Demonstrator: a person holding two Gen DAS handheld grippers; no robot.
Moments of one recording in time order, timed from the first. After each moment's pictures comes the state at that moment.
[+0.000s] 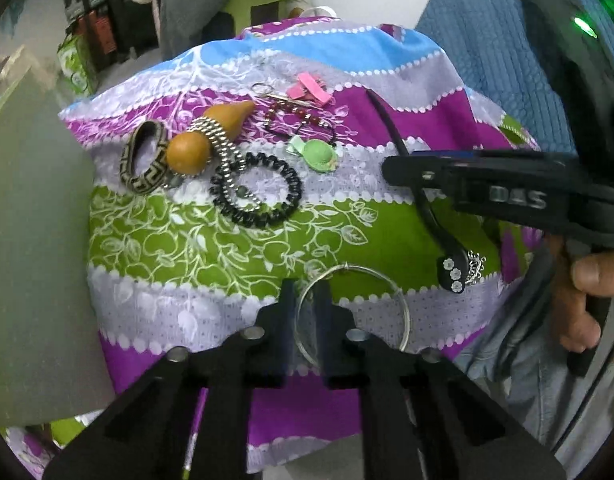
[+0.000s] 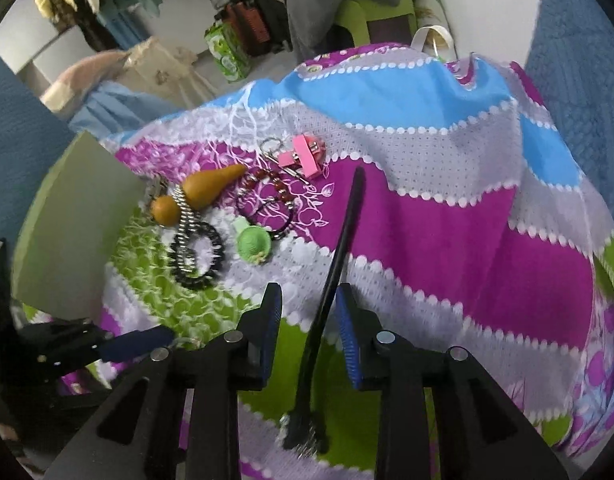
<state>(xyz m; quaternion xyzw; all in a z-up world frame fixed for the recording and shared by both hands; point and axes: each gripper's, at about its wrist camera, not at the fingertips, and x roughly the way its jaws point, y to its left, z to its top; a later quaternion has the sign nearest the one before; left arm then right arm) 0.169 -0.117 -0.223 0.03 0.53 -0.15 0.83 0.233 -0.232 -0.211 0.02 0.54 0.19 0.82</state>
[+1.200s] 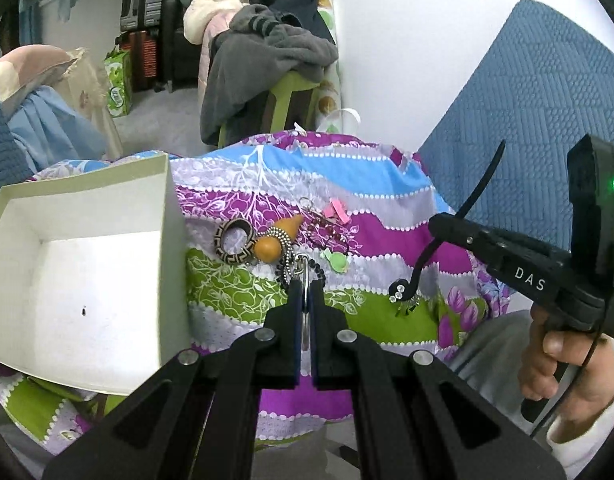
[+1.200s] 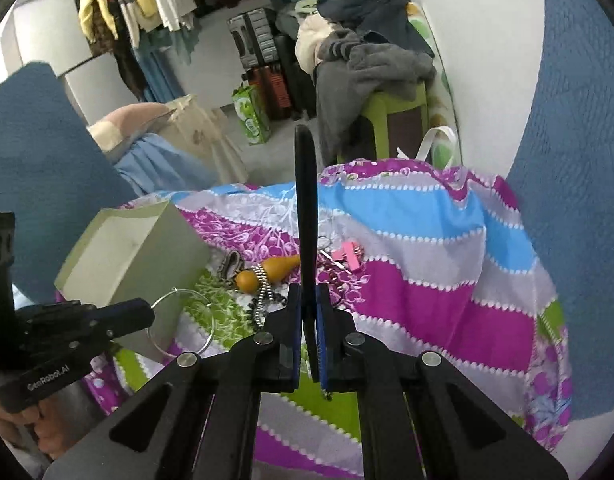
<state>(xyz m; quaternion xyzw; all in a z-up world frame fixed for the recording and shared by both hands) 0.148 -0.043 -0.115 -0.09 0.44 -0.13 0.88 0.191 -0.220 -0.103 0.04 0.42 0.20 0.88</state>
